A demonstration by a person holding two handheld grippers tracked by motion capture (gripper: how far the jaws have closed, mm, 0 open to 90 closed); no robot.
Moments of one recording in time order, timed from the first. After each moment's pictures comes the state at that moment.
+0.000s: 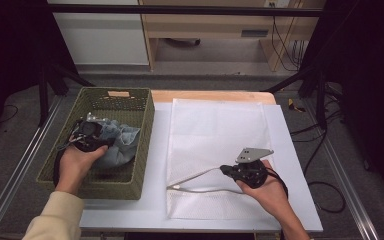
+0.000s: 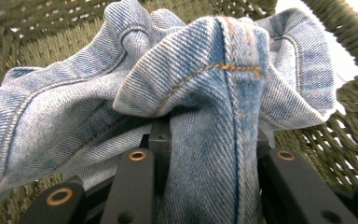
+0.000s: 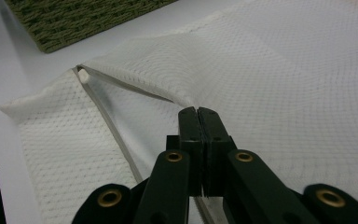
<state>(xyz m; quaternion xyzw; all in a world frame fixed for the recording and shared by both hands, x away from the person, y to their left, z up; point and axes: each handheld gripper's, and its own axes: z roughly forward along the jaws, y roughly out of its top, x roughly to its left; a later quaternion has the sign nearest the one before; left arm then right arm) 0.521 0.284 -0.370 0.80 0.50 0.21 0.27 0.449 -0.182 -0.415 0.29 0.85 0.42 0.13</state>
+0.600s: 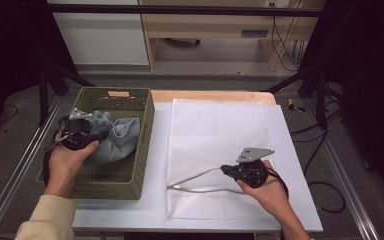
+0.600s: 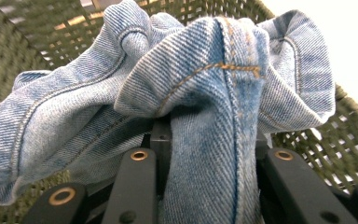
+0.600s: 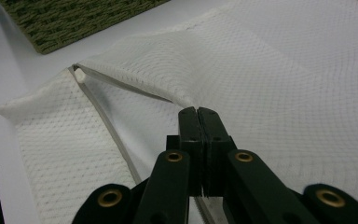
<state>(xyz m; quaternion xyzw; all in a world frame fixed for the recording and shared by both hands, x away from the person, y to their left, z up) 0.508 0.302 -0.343 0.77 0.50 0.23 0.33 0.450 -0.184 -0.416 0.30 0.85 0.42 0.13</state>
